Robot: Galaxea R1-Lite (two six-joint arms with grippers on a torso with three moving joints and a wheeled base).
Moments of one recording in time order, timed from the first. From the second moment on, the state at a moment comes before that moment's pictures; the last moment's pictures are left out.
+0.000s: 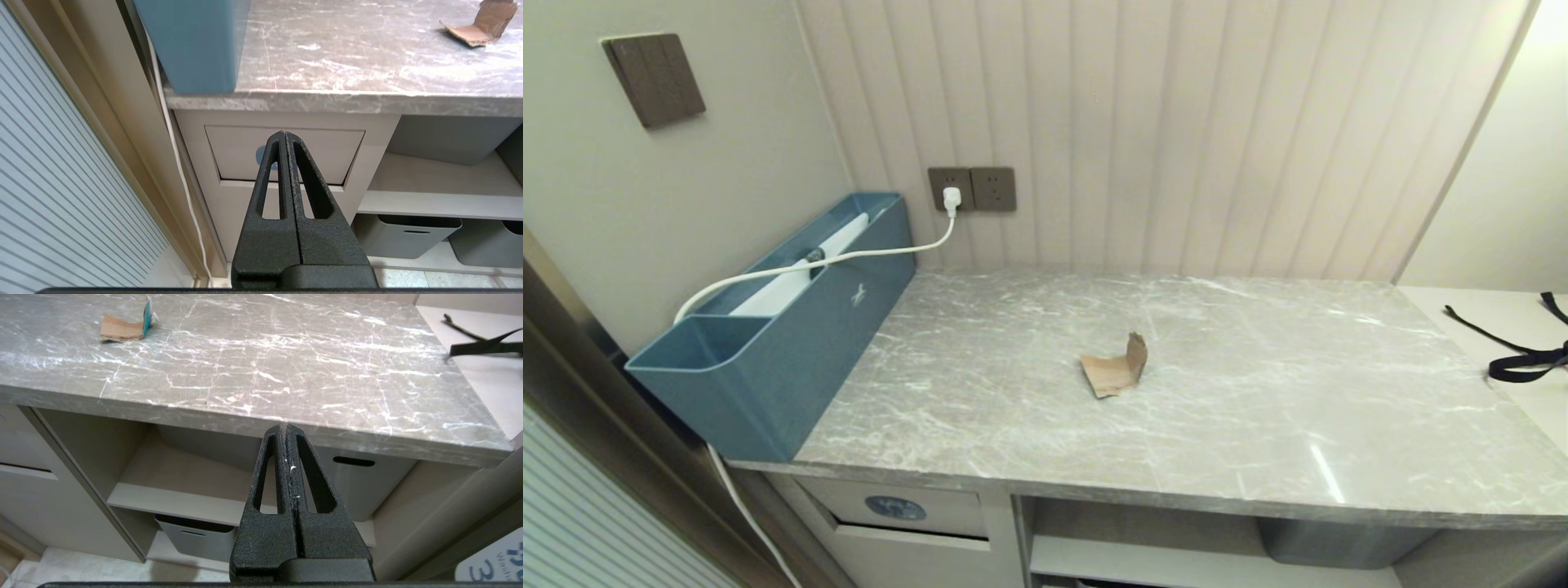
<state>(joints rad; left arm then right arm) -0.01 0.00 0.00 0.01 -0.01 0.04 0.01 0.00 0.00 0.00 0.01 -0.05</state>
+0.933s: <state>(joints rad) -0.01 0.15 -0.18 0.02 -0.10 0.02 0.01 0.00 0.00 0.00 0.01 -0.01</state>
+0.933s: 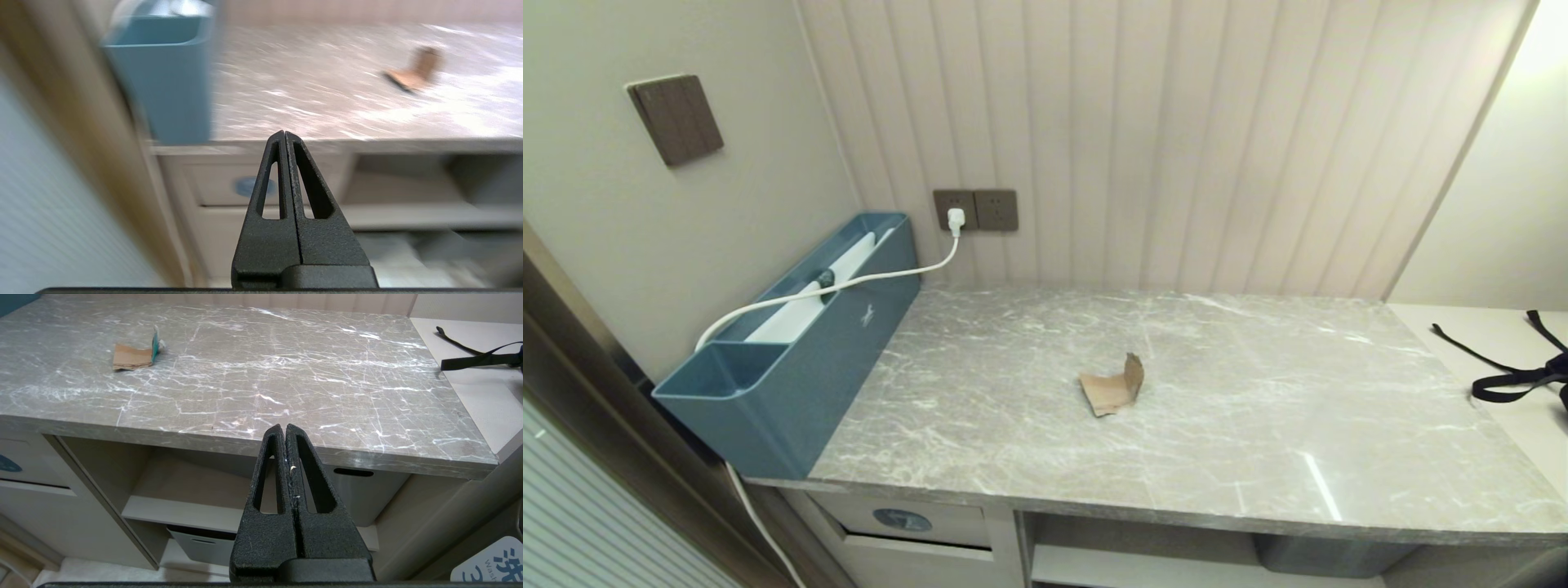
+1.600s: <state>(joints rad) -0.22 1.17 -0.48 -0.34 -0.40 -0.05 0.01 0.00 0.00 0.00 0.00 0.00</state>
